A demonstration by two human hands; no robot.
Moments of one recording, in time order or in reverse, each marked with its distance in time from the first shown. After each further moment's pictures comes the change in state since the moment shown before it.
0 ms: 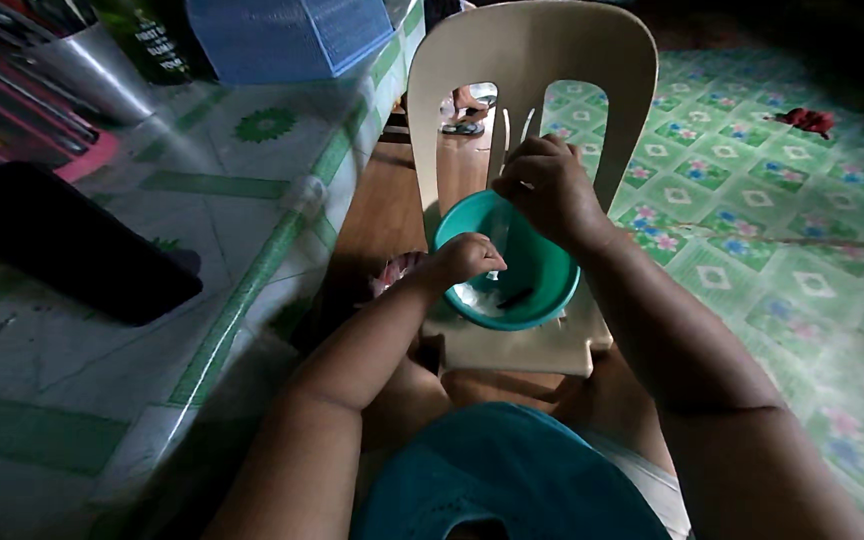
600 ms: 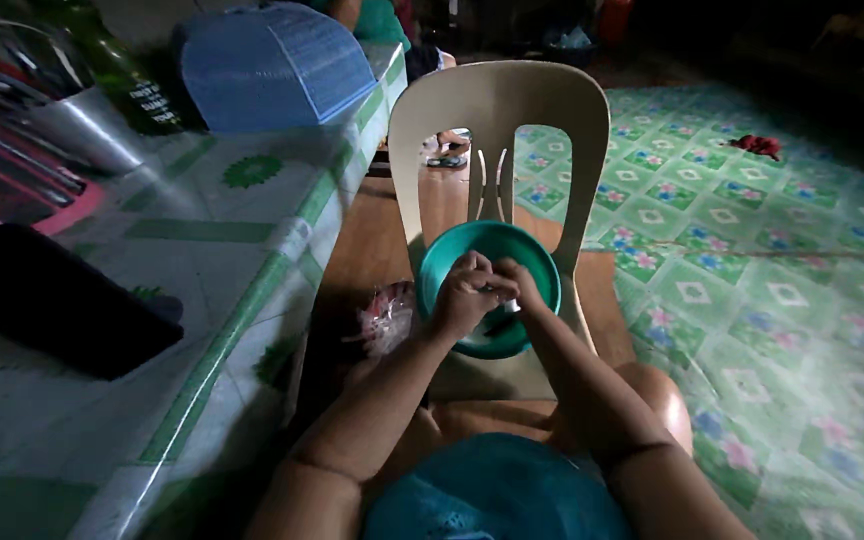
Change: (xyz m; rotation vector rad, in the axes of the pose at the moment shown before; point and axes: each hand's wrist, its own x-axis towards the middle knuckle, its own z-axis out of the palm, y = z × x) left_hand -0.022 0.073 0.020 -0.411 0.625 0.049; right_hand -0.087 0.048 0.099 0.526 -0.074 0.816
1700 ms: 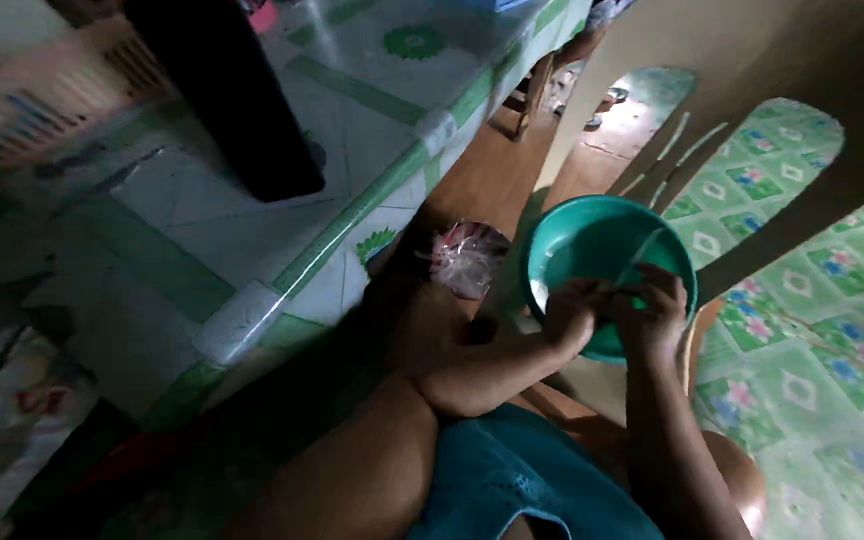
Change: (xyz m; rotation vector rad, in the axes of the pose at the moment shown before) left_hand -0.042 -0.039 0.060 -0.420 0.405 -0.634; right_hand -0.039 0.008 0.005 -0.344 0.189 -0.359
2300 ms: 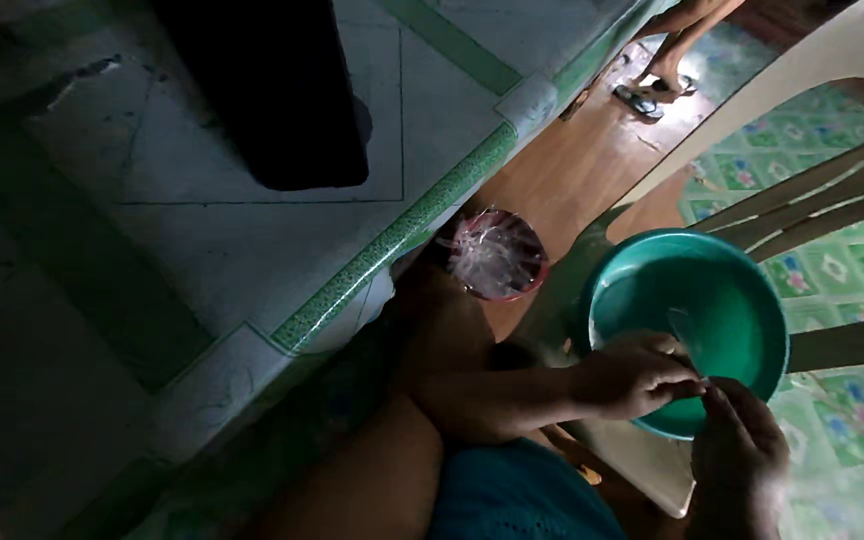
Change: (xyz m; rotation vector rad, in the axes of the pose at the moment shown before) left_hand 0.019 -0.015 -0.043 0.182 -0.364 0.687; right_hand -0.030 -0.008 -0.005 0.470 -0.080 0.192
